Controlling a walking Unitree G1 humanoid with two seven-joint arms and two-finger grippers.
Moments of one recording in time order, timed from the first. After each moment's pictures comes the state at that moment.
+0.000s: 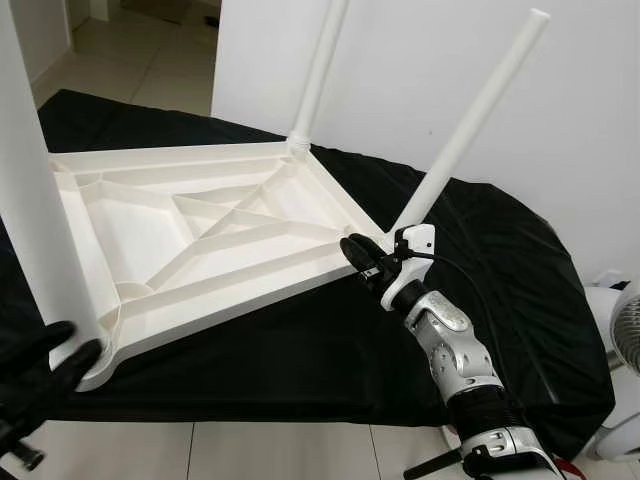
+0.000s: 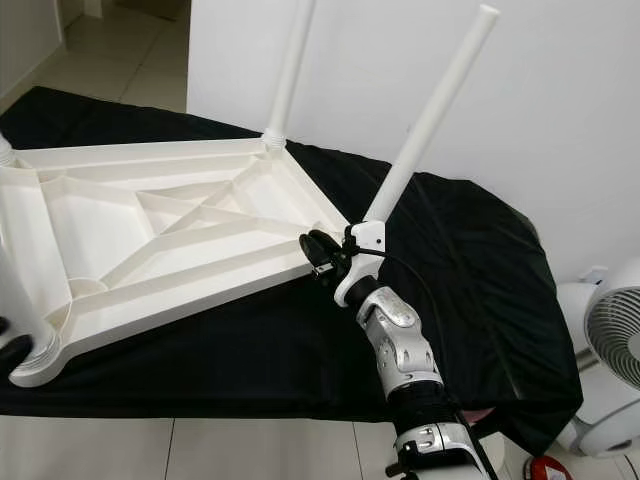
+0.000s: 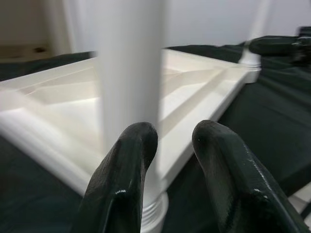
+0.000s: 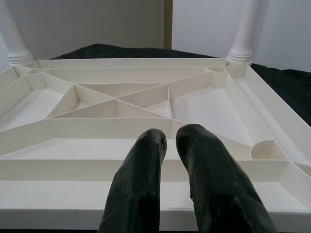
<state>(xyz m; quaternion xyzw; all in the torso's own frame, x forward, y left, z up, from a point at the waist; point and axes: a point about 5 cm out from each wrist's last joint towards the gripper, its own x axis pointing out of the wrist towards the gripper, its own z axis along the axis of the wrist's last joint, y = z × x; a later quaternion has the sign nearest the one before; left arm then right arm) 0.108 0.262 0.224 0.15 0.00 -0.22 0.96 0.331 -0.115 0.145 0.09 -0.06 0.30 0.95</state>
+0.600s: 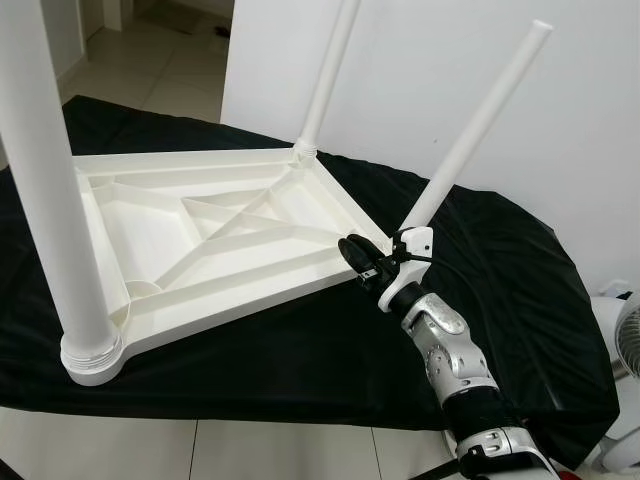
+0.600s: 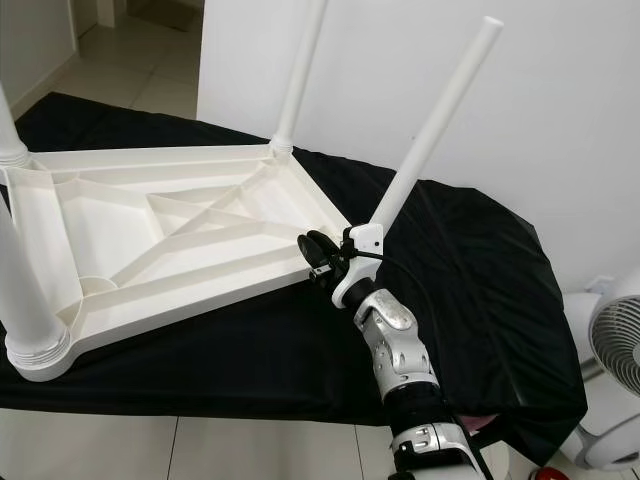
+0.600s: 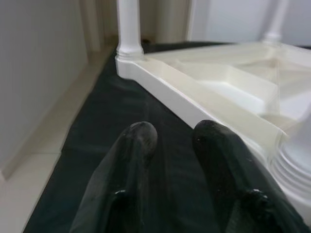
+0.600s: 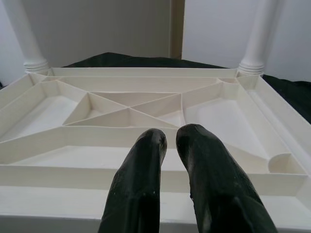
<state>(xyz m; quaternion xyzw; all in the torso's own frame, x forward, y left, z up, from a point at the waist) 0.124 0.336 0.219 0.16 -0.04 -0.02 0.99 0.330 -0.111 0.143 0.10 -0.07 0.30 0.95</state>
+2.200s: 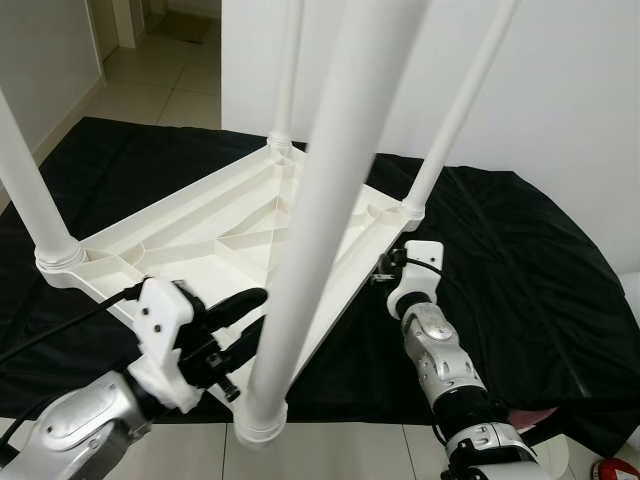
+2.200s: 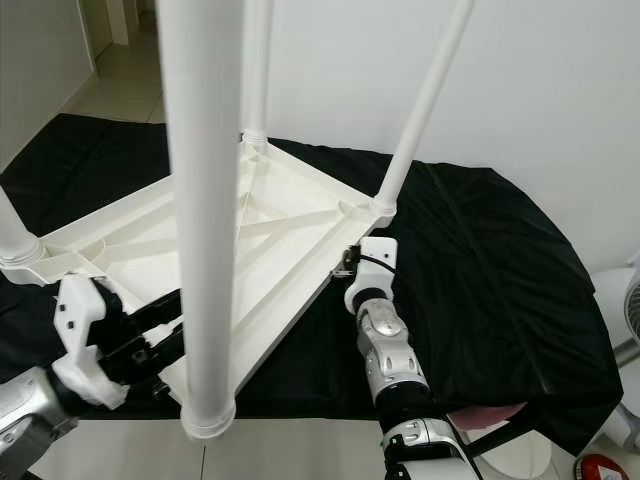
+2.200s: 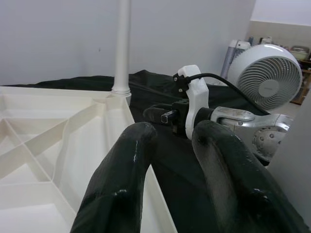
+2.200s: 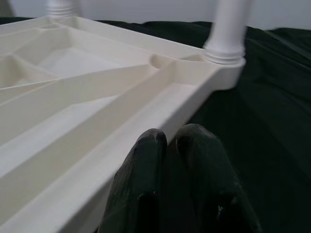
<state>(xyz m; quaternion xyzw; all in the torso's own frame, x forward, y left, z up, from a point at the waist) 0.183 0.136 0.203 0.00 -0.07 -0.45 0.89 0.343 -0.143 0.111 0.05 0.02 -0.01 1.00</state>
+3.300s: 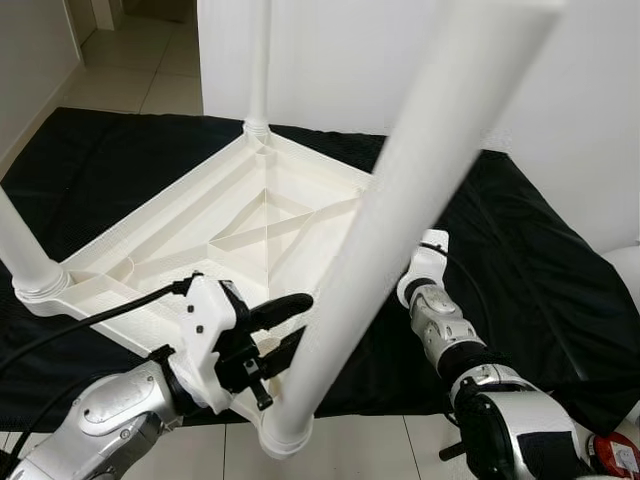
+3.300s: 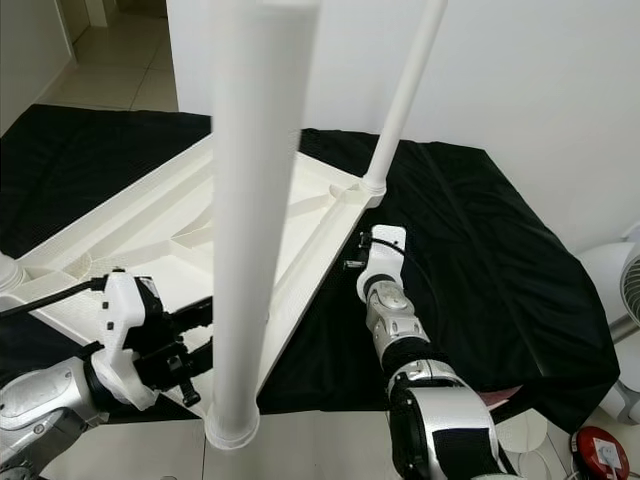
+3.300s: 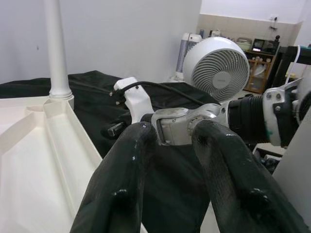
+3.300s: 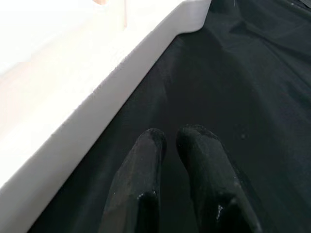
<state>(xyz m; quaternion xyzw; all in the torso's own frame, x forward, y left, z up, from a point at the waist) 0.178 0.109 0.210 0.00 -0.08 -0.53 0.84 0.377 -0.155 0.107 0.02 0.09 -0.02 1.00</state>
